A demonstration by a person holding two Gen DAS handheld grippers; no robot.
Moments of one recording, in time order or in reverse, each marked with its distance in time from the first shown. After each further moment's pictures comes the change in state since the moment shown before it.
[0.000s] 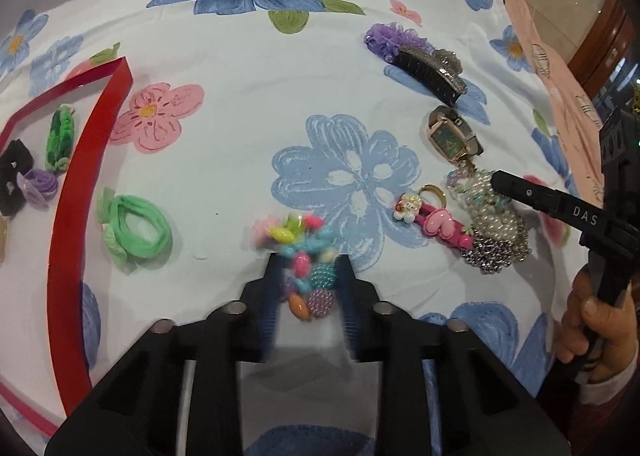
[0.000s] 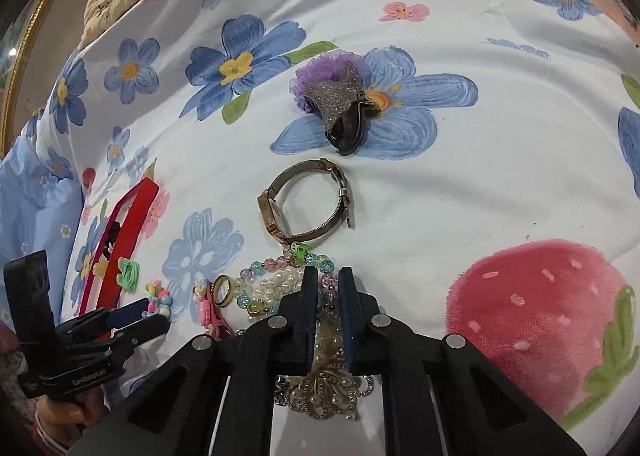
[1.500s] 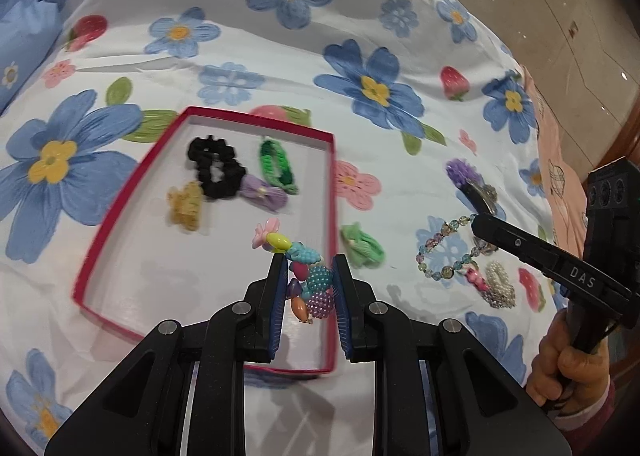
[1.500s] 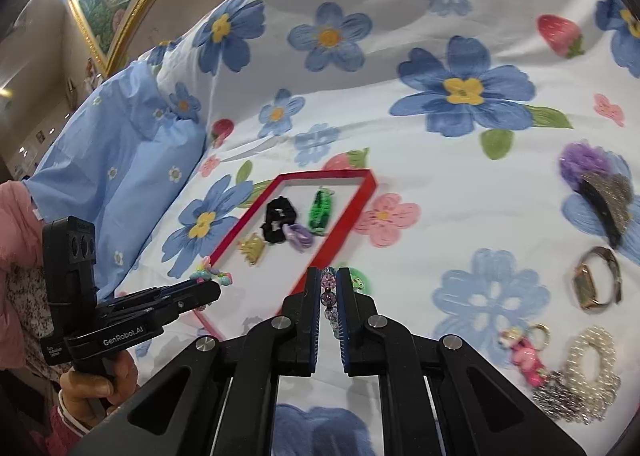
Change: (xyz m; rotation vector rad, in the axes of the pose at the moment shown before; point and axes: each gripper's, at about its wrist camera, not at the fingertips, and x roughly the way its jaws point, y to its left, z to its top) left arm -0.148 0.146 -0.052 -0.284 -0.282 0.060; right arm -0.007 0.222 -0.010 -0.324 -0.026 0.317
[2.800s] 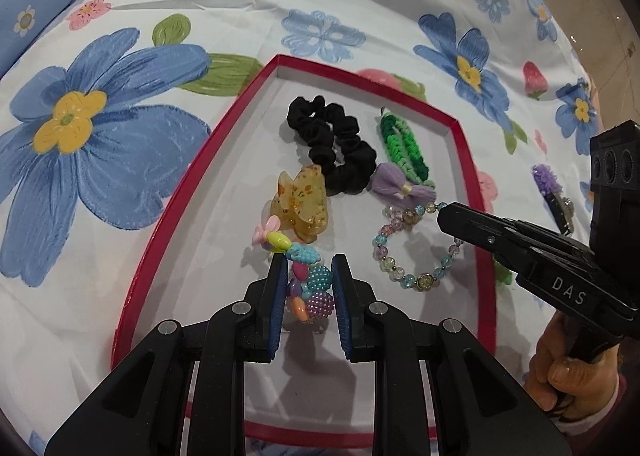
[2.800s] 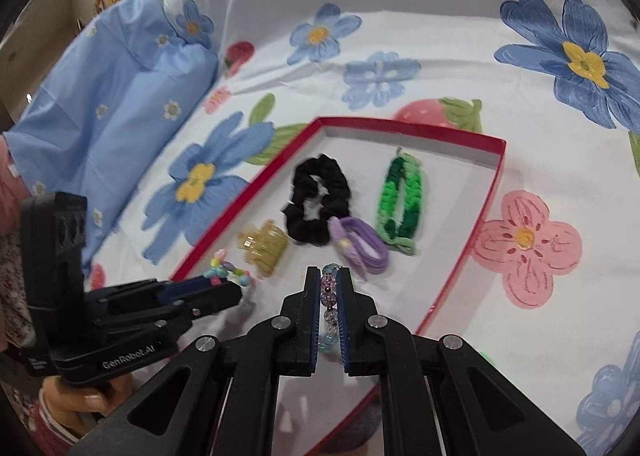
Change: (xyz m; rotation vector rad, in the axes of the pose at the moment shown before) left arm 0.072 0.093 0.012 -0.094 0.132 0.118; right arm 0.166 0.047 0.017 -0.120 0.217 0.037
